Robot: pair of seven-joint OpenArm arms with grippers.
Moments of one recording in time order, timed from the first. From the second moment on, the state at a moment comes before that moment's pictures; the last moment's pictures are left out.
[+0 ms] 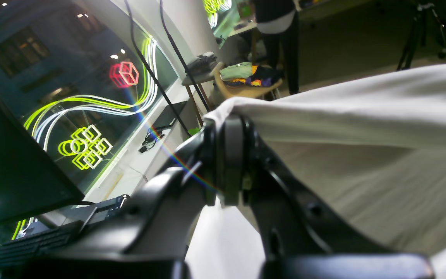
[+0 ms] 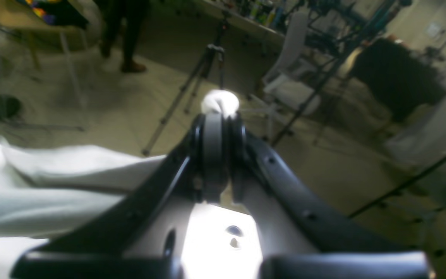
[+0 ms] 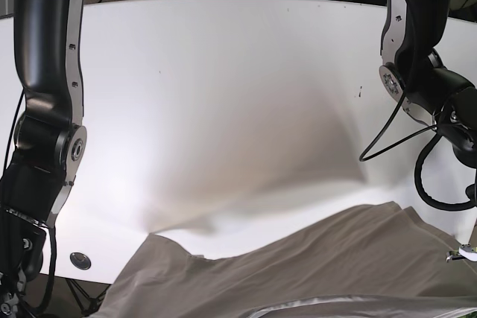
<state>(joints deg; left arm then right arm) -44.9 -17.0 -23.4 110.5 -1.3 -27.9 60.7 71.7 15.4 8.7 67.1 0.9 27.0 -47.7</state>
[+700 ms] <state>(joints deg) -12.8 -16.2 -26.9 109.9 -1.5 -30.2 48.7 26.9 13.2 27.5 89.9 6.8 26.1 -50.2</state>
